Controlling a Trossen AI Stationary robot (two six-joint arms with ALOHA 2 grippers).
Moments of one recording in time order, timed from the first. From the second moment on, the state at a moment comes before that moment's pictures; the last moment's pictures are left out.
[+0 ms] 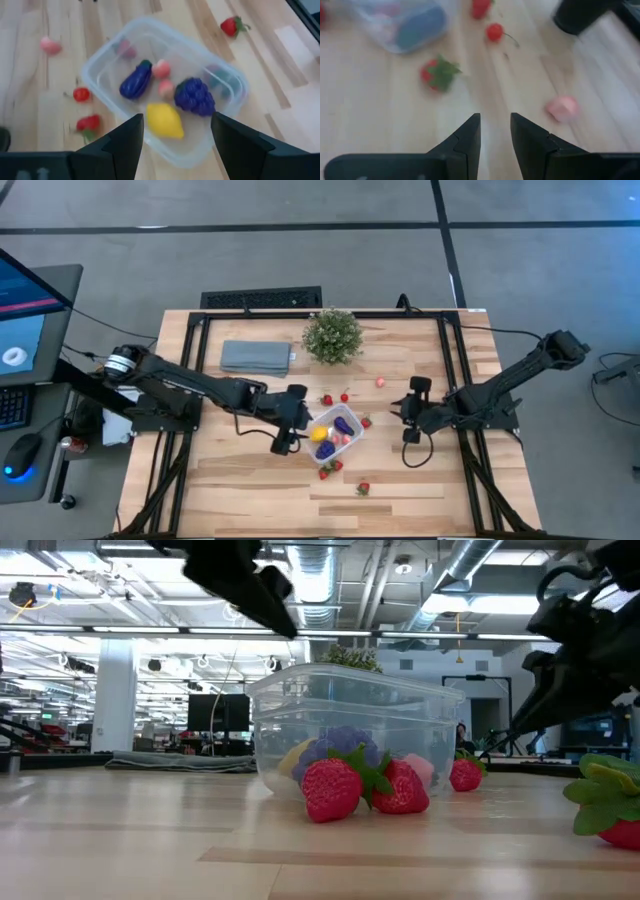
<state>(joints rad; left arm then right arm) -0.22 1.51 1.07 -0.35 -0.03 0.09 0.45 0.97 0.31 -0.27 0.59 0.32</state>
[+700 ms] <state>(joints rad) -0.42 1.02 0.33 0.25 -0.49 -0.11 0.38 0.97 0.09 0.00 0.75 0.60</state>
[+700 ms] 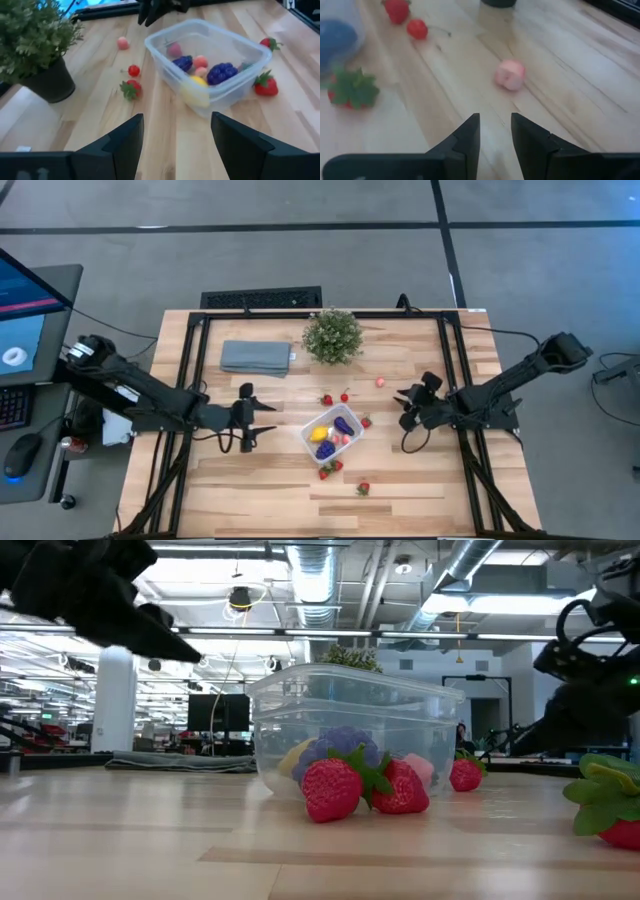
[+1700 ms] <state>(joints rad) -0.43 1.01 0.26 0.35 -0.51 -0.14 -0.09 0.97 0.09 0.27 0.37 0.33</state>
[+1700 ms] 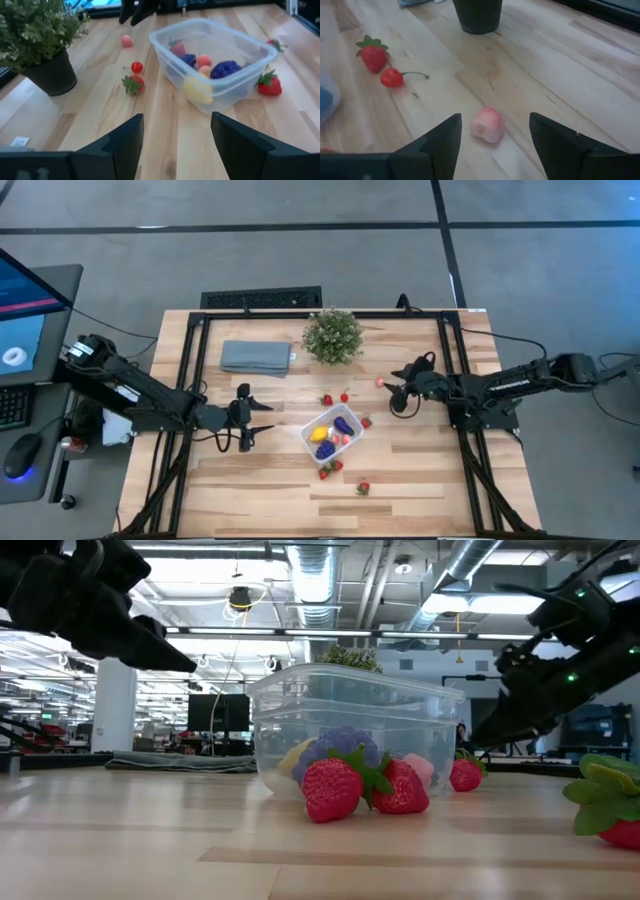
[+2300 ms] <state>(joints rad) -0.43 1.02 0.26 0.36 -0.51 -0.14 -0.22 0.97 0.09 0.29 0.21 0.30</state>
